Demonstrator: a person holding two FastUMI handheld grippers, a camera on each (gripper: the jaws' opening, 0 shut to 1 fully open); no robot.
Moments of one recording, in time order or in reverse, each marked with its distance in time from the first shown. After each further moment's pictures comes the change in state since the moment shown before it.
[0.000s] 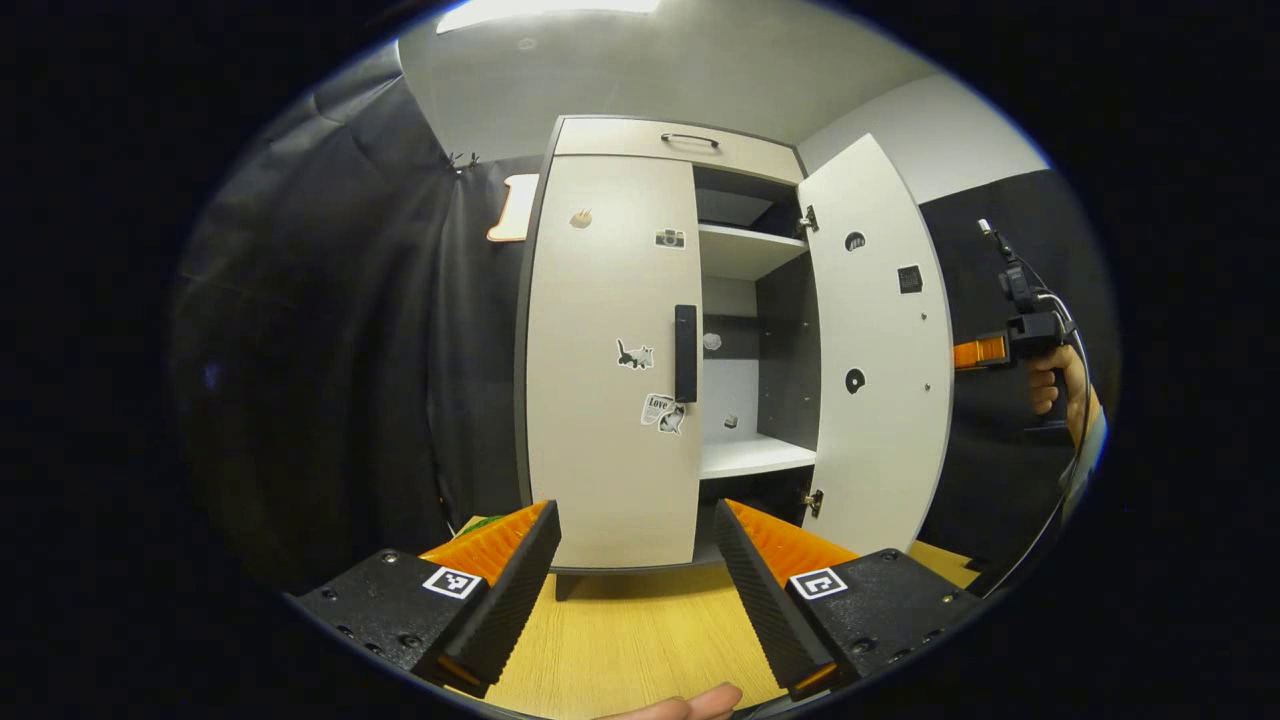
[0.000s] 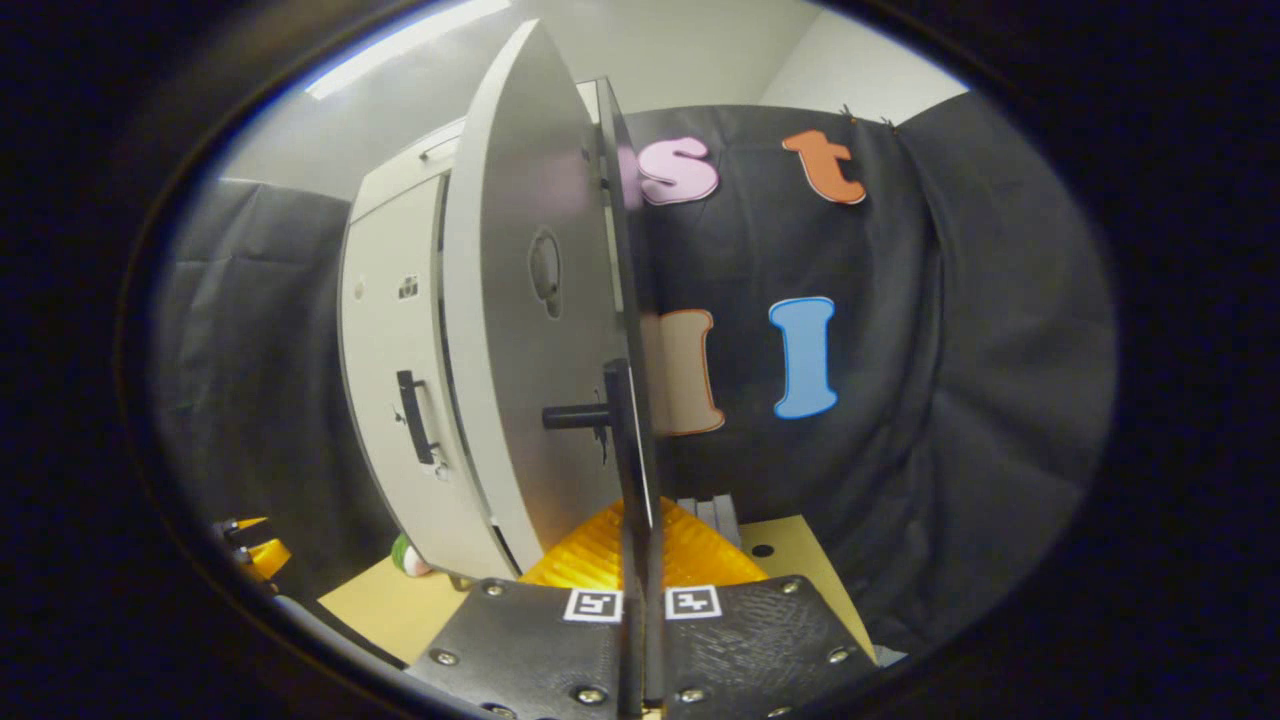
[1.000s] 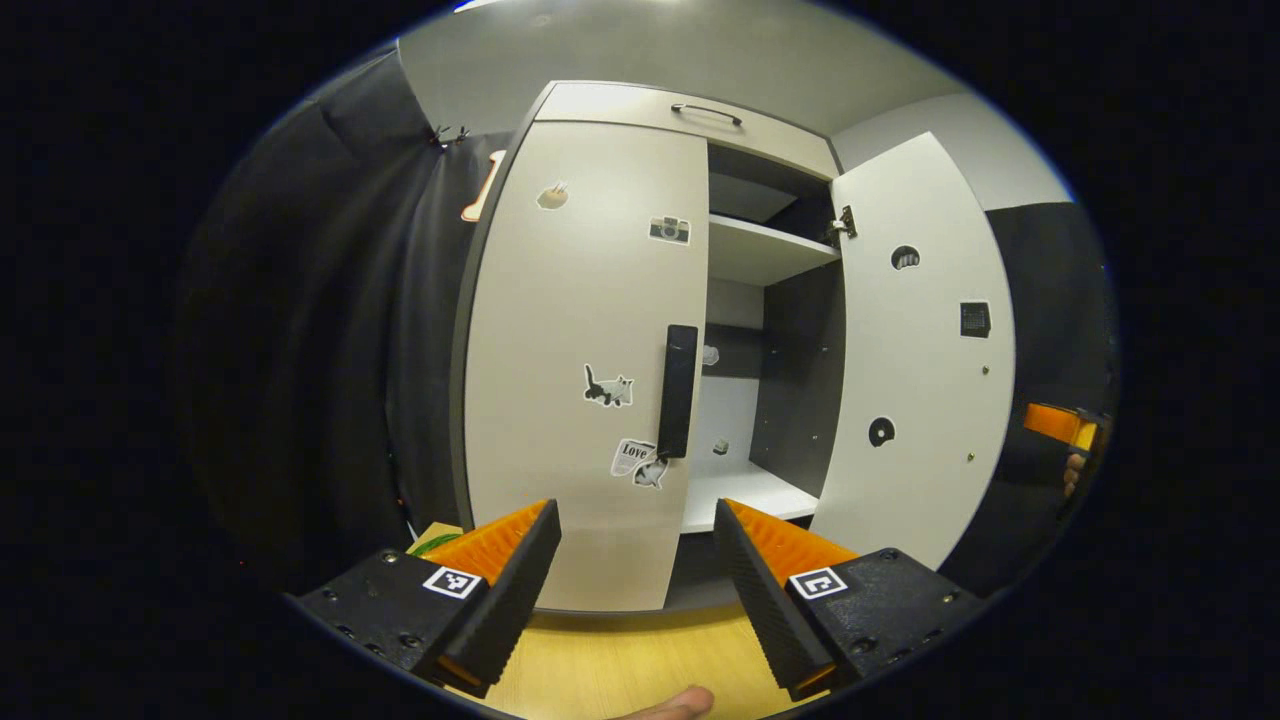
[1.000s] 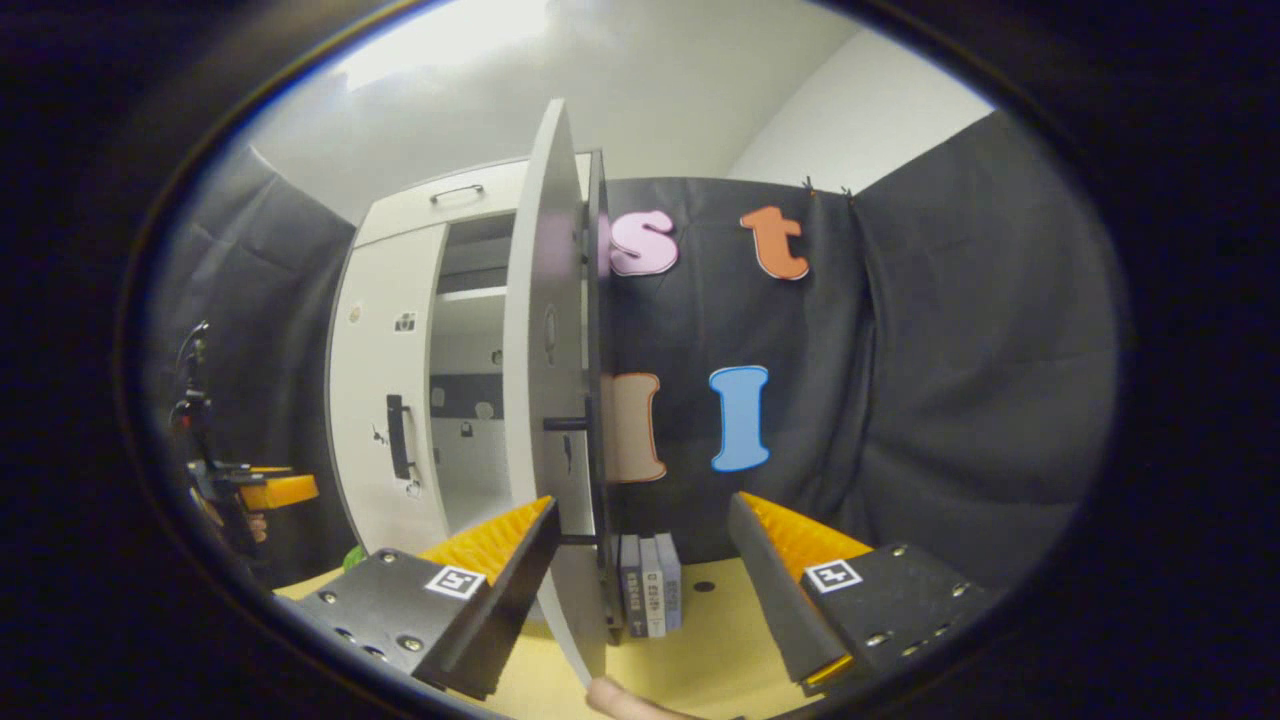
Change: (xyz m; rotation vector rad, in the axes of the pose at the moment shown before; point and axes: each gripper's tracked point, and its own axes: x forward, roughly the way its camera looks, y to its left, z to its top) left arm 0.137 -0.023 0.047 -0.101 0.036 -0.053; right arm -0.041 -0.031 0.026 -0.065 -0.225 -0.136
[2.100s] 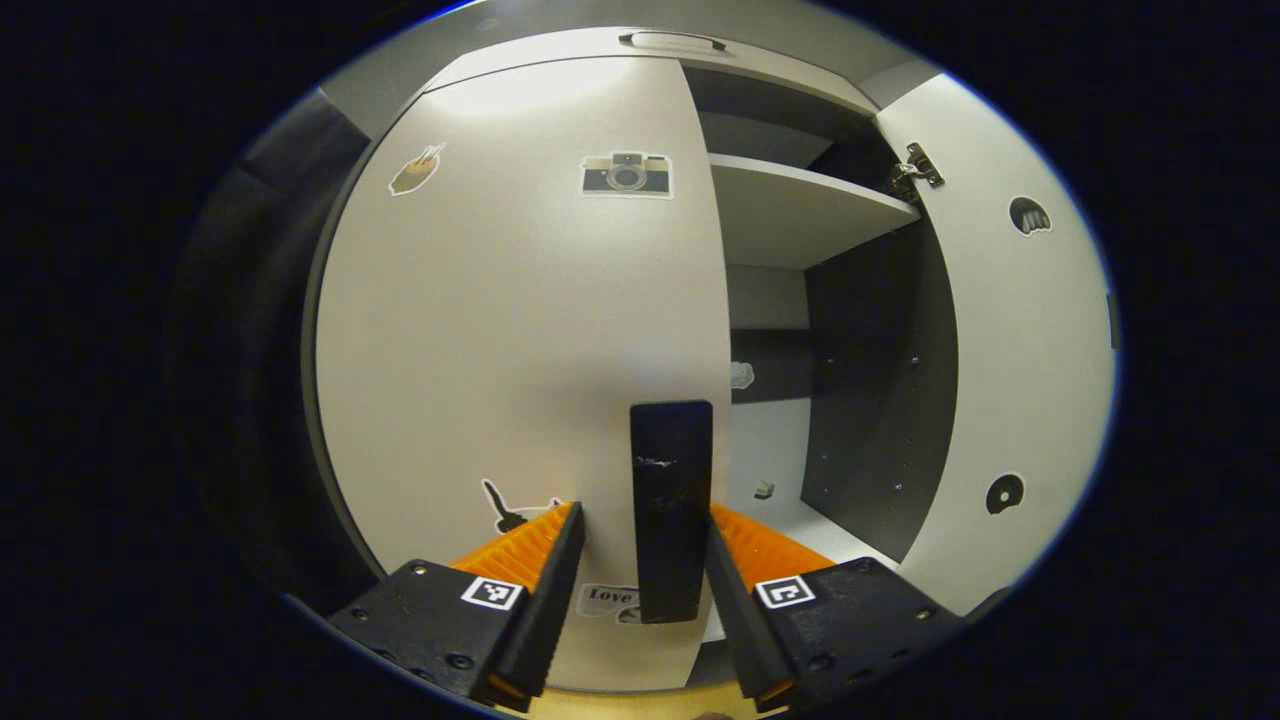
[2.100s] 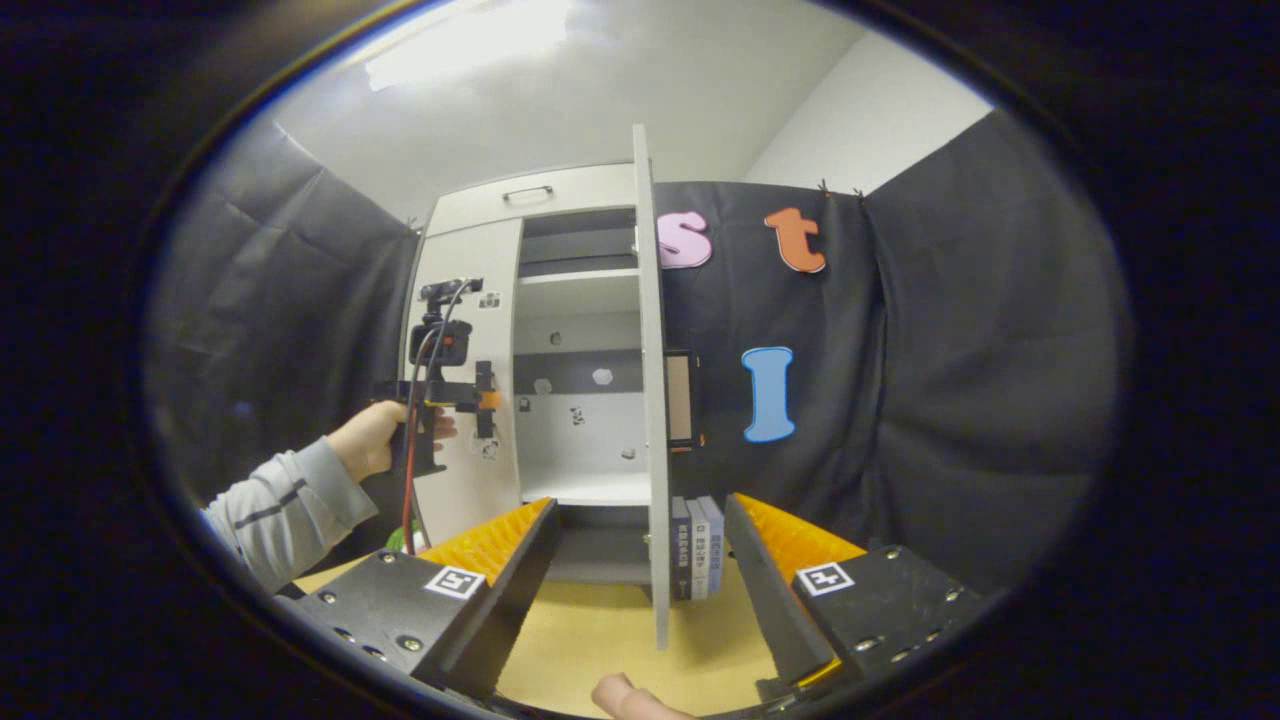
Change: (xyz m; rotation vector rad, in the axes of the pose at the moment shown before) left arm 0.174 -0.008 0.040 0.120 0.011 0.123; right arm -0.047 0.043 -0.026 0.051 0.024 0.059
